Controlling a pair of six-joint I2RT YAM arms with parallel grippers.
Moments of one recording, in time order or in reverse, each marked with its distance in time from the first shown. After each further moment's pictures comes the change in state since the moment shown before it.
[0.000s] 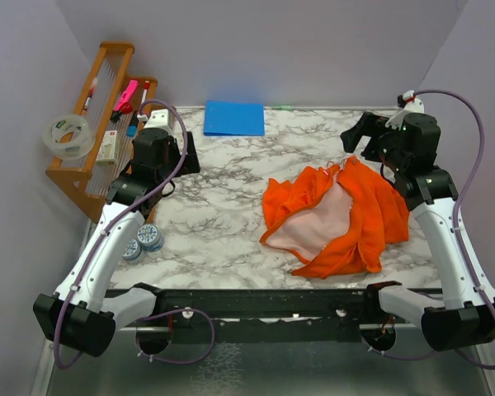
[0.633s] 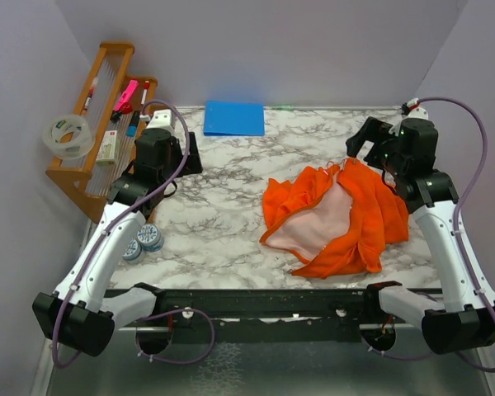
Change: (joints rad) left arm -0.006 -0.008 -0.002 0.000 0.003 -0.006; right arm 0.000 -0.023 -0.023 -0.056 0.105 0.055
